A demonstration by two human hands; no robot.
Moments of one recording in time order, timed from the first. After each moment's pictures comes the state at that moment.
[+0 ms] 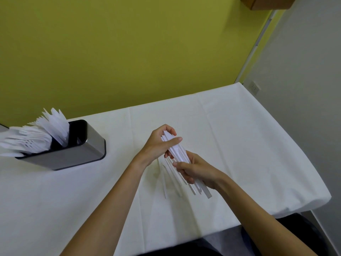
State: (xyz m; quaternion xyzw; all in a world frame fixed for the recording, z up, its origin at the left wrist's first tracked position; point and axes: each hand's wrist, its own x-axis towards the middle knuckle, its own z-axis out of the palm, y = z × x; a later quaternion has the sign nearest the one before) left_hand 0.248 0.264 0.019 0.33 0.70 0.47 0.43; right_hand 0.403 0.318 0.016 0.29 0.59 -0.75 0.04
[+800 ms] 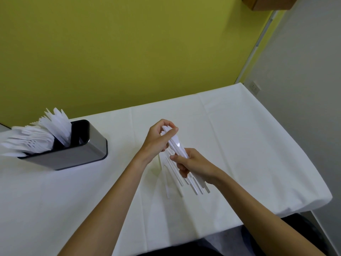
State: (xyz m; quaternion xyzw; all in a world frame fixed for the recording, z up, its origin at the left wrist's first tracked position) left_hand 0.240 0.266 0.026 0.30 0.70 0.51 0.40; right_hand 0.385 0.319 0.020 0.32 0.66 -0.68 0.03
